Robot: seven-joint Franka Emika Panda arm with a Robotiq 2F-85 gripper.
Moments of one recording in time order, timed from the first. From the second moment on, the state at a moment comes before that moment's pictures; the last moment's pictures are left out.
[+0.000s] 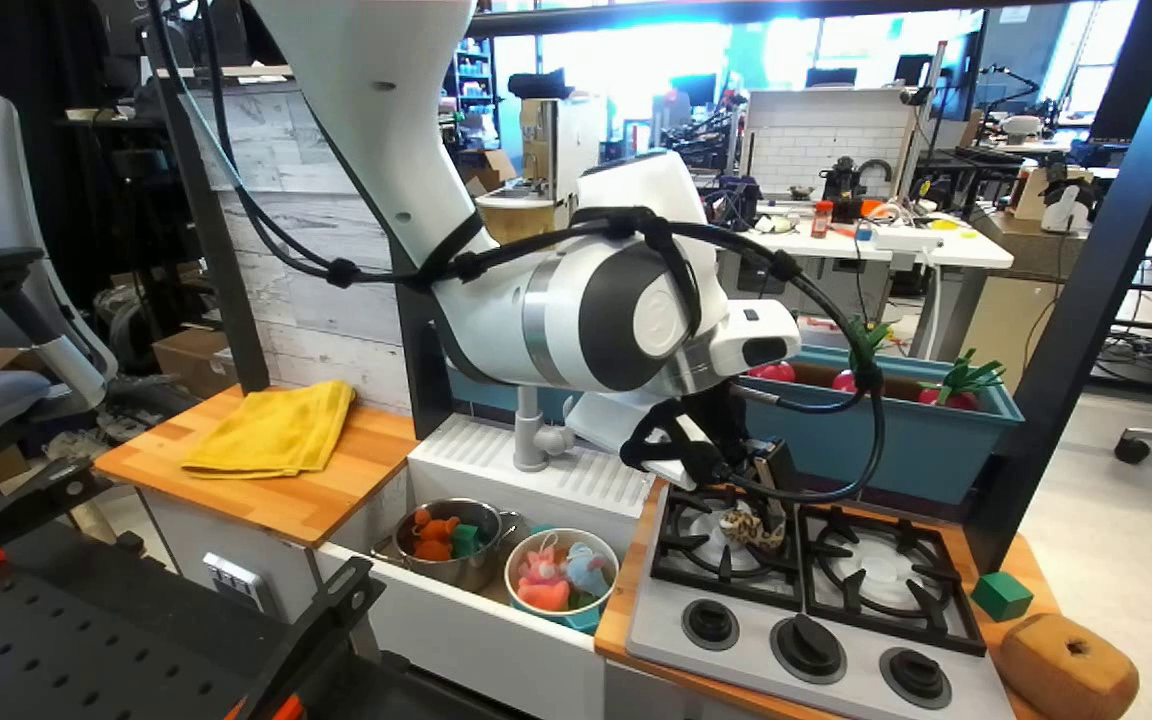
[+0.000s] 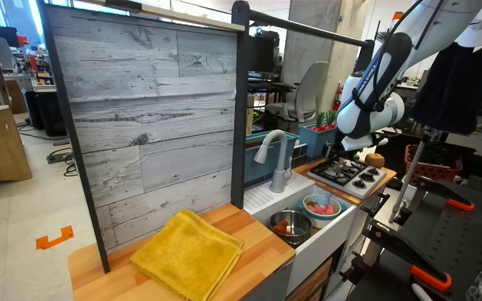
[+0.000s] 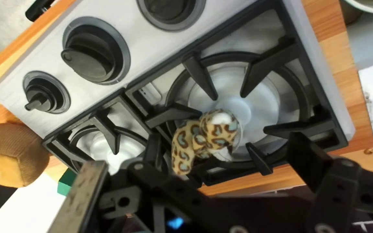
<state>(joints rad) -0.10 1.11 -0.33 -1.63 0.03 2.94 0.23</state>
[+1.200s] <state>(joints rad) -0.14 1.05 -0.29 -1.68 0.02 2.99 0.12</state>
